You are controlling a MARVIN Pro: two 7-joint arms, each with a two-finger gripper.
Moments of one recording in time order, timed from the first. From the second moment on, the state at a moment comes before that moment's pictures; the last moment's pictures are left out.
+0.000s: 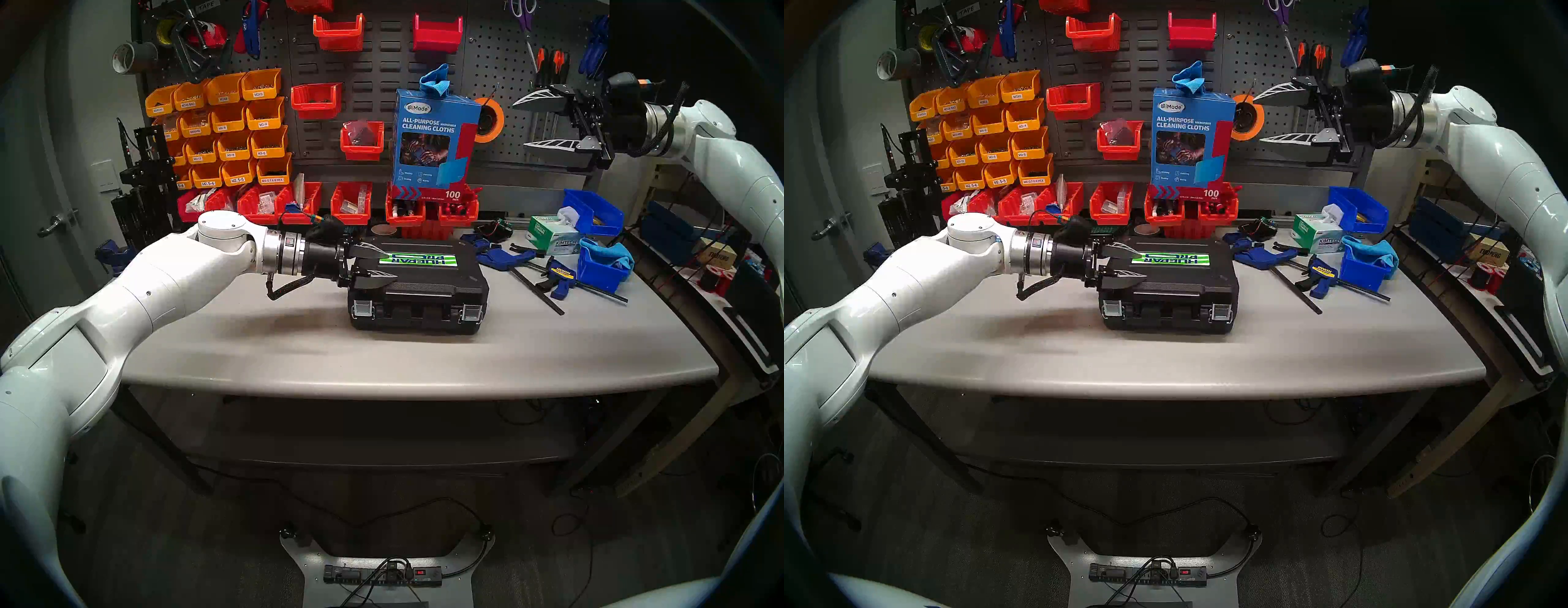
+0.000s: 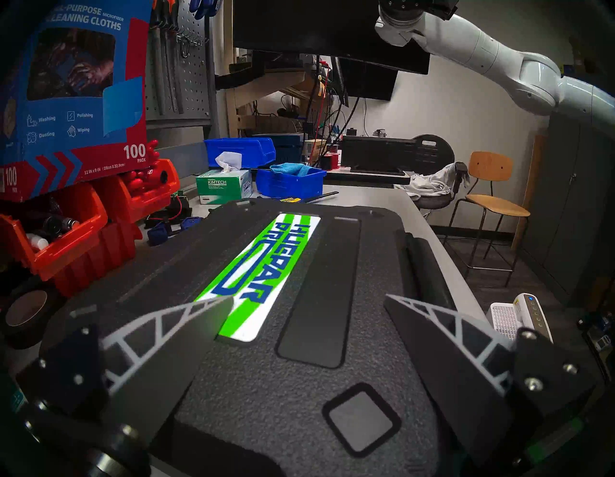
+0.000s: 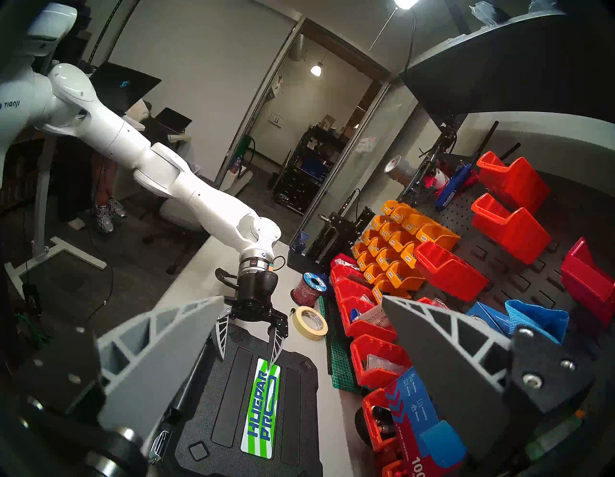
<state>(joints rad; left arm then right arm) 0.42 -0.92 -0.46 -0.96 -0.96 0.05 -1.14 0.17 -0.61 0.13 -0.96 1.30 -0.26 1.49</state>
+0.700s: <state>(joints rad) 0.42 -0.93 -0.46 -0.96 -0.96 0.05 -1.14 0.20 -0.58 0.10 -0.96 1.32 -0.28 1.49</state>
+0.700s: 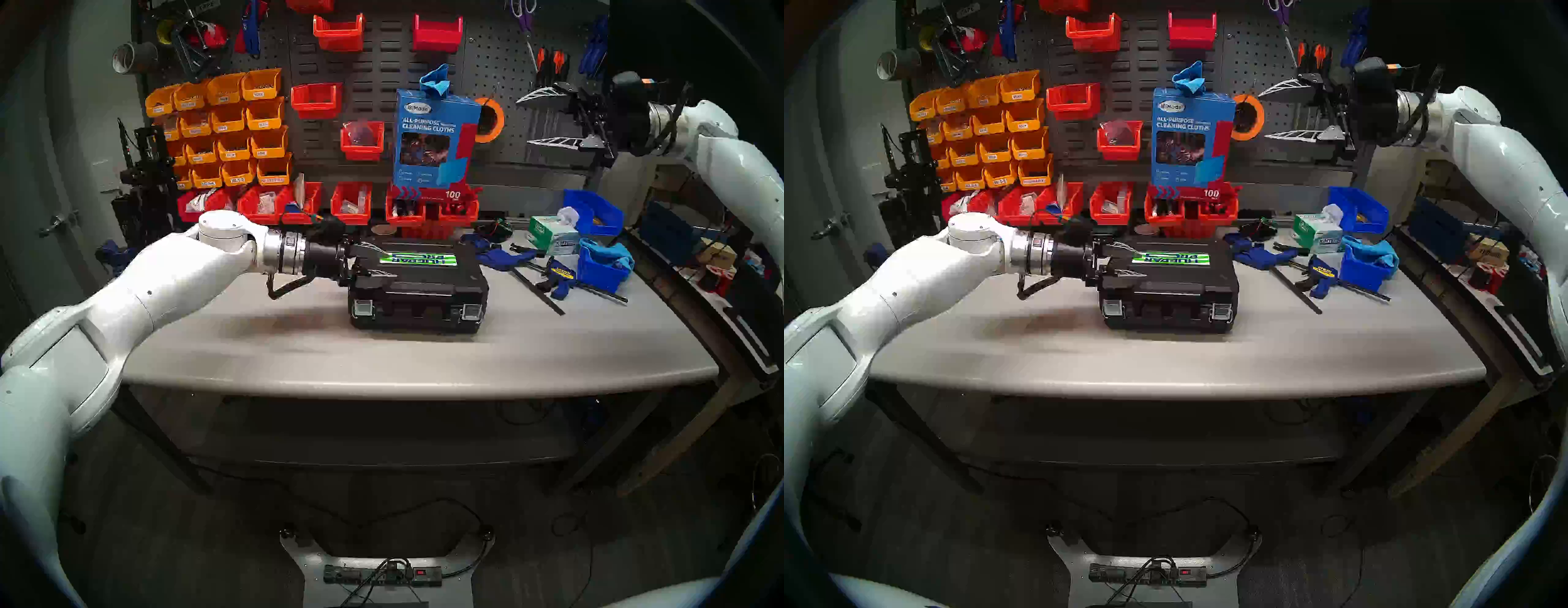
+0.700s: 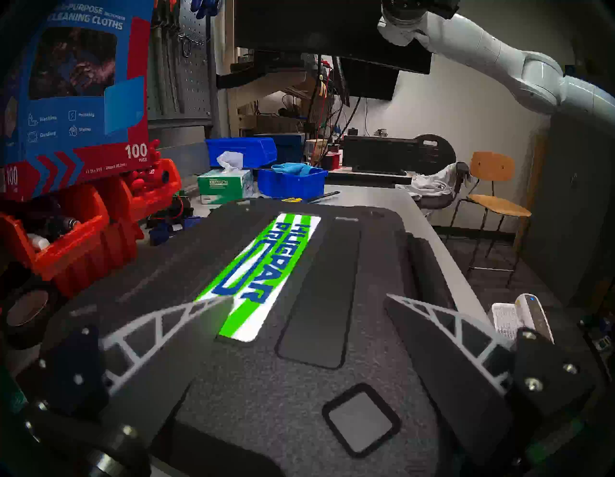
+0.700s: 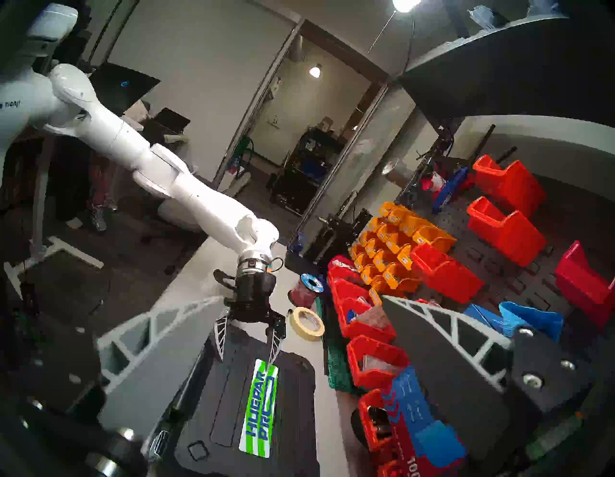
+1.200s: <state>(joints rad) 0.42 -0.92 -0.46 -0.96 -0.96 0.05 -1.14 0.26 -0.43 0.09 -1.08 1.31 -0.23 1.49</state>
